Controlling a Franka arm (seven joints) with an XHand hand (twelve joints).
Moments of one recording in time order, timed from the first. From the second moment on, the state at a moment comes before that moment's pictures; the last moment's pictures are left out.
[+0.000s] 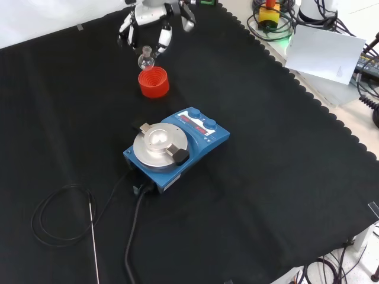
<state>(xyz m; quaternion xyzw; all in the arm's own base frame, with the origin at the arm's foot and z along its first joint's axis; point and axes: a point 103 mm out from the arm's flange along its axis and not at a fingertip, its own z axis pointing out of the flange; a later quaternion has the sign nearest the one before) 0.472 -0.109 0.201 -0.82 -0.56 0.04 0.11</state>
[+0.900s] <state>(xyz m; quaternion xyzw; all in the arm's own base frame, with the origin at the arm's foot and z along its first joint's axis) 0.493 0.017 0.252 -0.75 -0.65 0.04 0.09</state>
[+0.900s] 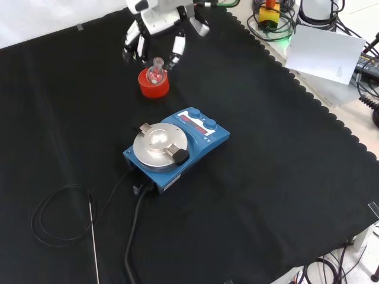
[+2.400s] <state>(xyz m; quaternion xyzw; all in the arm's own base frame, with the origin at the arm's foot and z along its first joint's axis) 0.566 0.139 0.223 -0.69 -0.71 0.09 0.12</state>
